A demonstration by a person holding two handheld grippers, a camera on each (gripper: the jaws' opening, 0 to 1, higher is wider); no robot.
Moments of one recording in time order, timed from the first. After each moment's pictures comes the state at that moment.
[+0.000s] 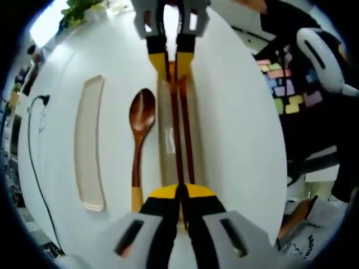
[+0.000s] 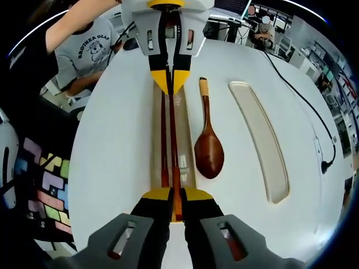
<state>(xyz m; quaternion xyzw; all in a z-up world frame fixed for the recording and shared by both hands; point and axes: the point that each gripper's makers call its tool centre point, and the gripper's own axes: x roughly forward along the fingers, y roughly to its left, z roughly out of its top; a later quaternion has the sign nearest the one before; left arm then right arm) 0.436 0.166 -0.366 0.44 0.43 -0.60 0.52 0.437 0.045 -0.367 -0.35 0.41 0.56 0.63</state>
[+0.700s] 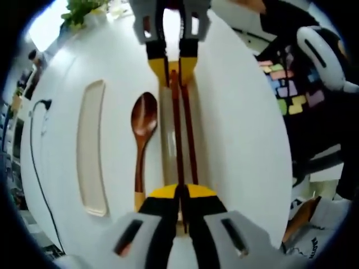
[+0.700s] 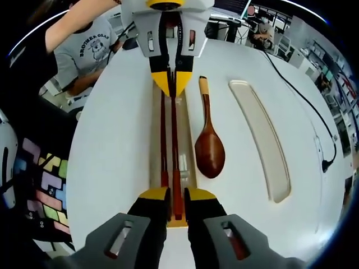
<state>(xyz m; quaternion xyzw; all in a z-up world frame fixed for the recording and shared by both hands) 0.442 0.162 -0.364 0.44 0.40 -0.60 0.53 0.439 0.045 -0.369 -0.35 0.41 0.56 0.63</state>
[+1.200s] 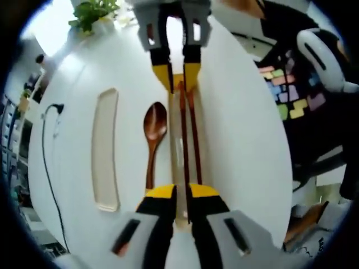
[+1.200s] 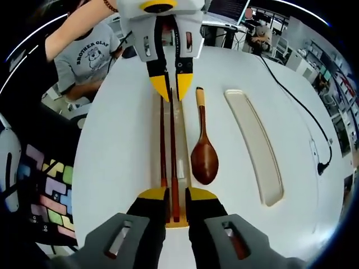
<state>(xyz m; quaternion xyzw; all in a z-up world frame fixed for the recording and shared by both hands) 0.452 0.166 -0.342 0.44 0.37 -0.59 0.57 0.444 0.054 -0.348 -0.34 0.40 0.56 0.64</state>
